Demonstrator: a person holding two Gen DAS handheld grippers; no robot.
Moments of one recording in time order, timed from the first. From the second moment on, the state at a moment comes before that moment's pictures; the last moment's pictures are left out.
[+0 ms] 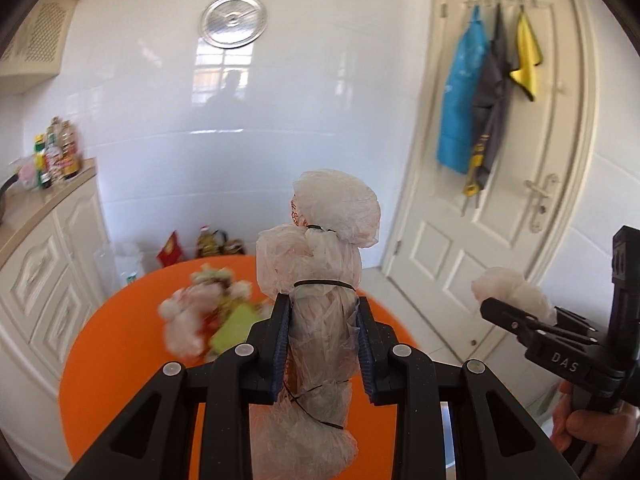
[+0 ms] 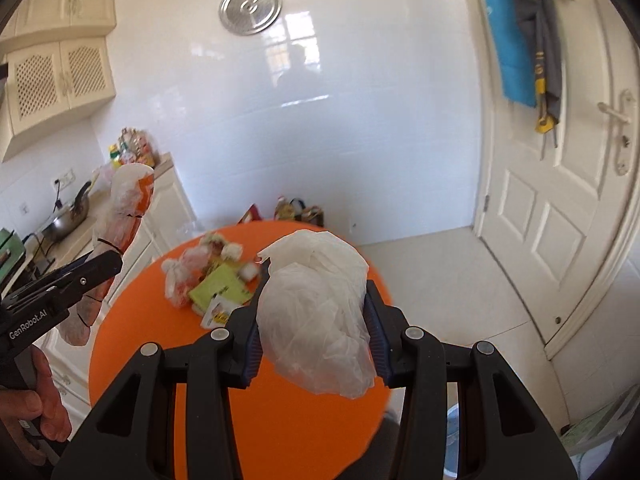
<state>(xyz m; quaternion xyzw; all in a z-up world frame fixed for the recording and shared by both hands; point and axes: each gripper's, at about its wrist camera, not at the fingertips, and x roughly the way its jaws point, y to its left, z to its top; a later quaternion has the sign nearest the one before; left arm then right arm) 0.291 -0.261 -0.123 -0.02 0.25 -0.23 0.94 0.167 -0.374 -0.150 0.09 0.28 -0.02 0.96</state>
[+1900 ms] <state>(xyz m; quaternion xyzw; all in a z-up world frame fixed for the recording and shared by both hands) 0.386 -0.459 -0.396 0.12 0.65 -0.39 0.64 0.088 -0.726 -0.457 0.39 0.46 -0.31 0.74</state>
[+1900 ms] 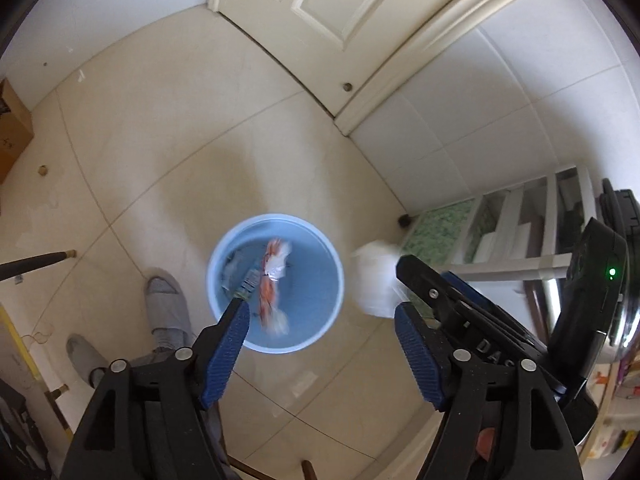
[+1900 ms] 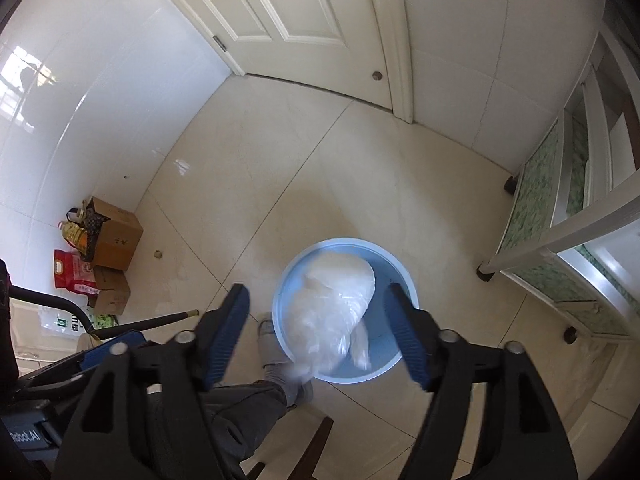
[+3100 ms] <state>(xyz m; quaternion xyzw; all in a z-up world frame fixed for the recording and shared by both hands) 0.250 -0.301 -0.096 0.04 0.39 -0.35 0.85 0.108 -0.558 -0.211 0.25 0.31 -0.26 0.88</state>
